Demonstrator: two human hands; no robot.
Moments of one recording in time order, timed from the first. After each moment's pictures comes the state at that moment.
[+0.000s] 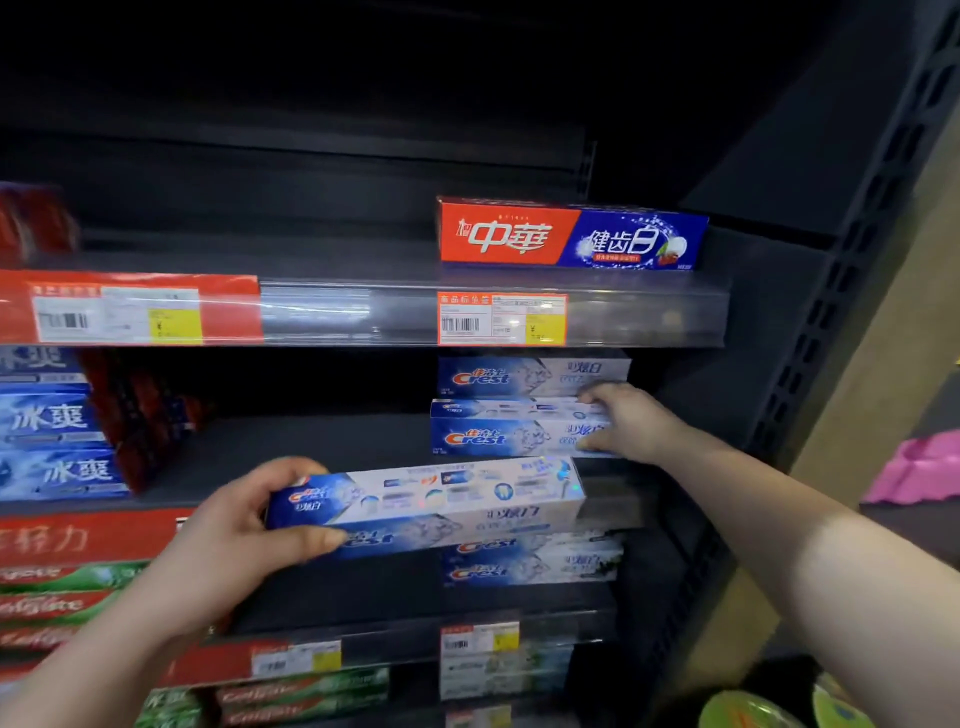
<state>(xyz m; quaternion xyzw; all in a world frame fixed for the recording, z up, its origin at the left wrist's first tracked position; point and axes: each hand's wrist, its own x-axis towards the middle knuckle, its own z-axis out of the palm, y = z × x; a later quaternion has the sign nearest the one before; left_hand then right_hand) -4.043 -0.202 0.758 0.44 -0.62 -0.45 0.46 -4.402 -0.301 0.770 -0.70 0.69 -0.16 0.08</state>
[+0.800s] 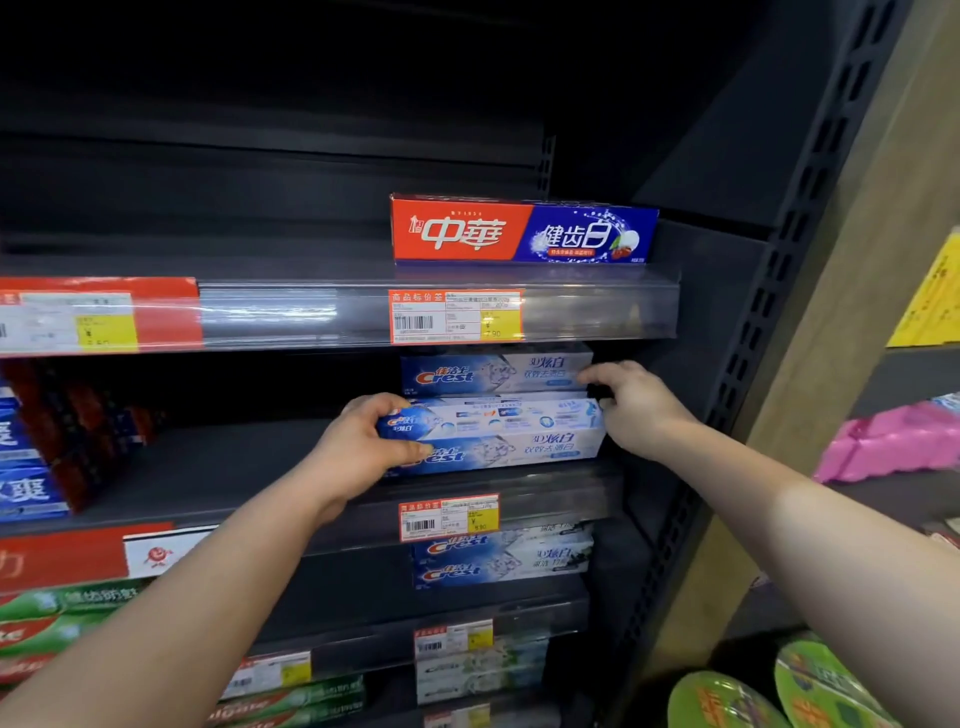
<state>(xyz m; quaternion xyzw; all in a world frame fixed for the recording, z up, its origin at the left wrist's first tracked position) -4.132 -0.291 0.761 0.50 -0.67 -0.39 0.38 -4.404 -0.254 0.801 -0.65 0.72 -0.26 0.06</state>
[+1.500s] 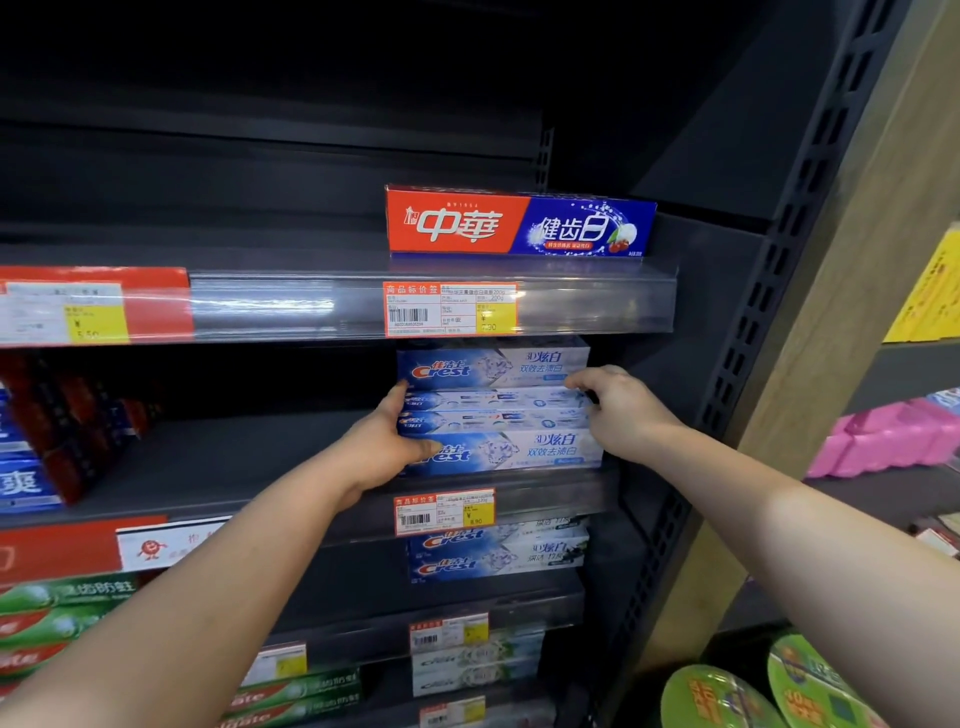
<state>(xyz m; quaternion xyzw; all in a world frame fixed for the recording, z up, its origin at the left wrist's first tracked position) -4.154 -0.287 0.767 0.50 -0.67 -0.45 0.31 -4.395 -0.252 0.795 -0.65 0.72 -0.22 0.09</state>
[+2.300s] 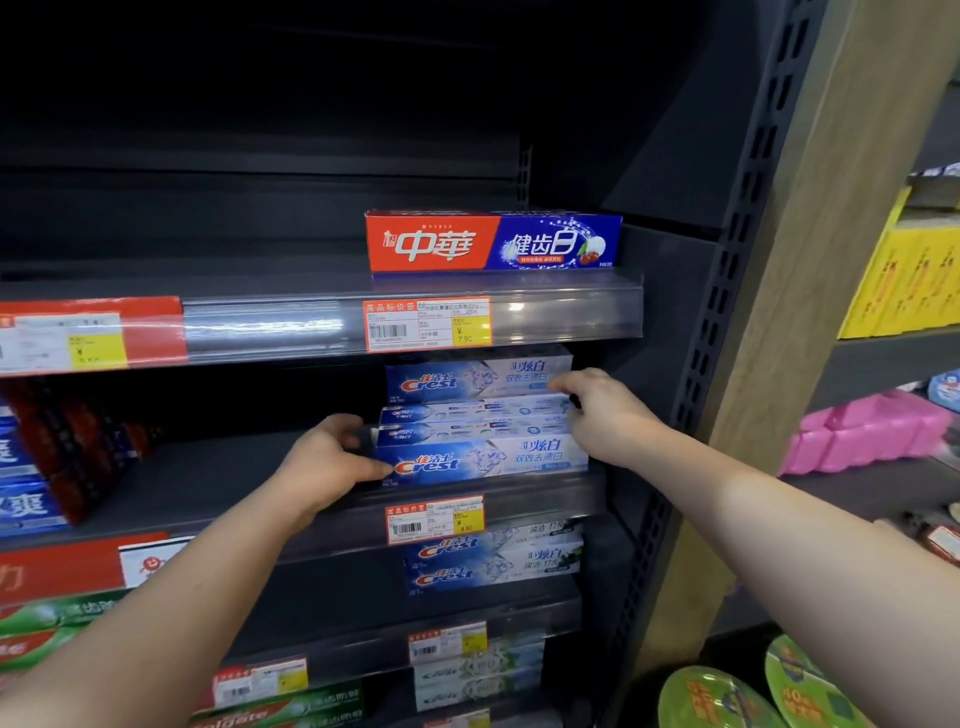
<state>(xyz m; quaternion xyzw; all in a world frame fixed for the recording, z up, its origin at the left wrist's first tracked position) -4.123 -0.290 0.756 0.60 -0.62 -0.37 0.35 -4.392 -0.241 0.804 -0.66 0.71 -0.22 0.09</state>
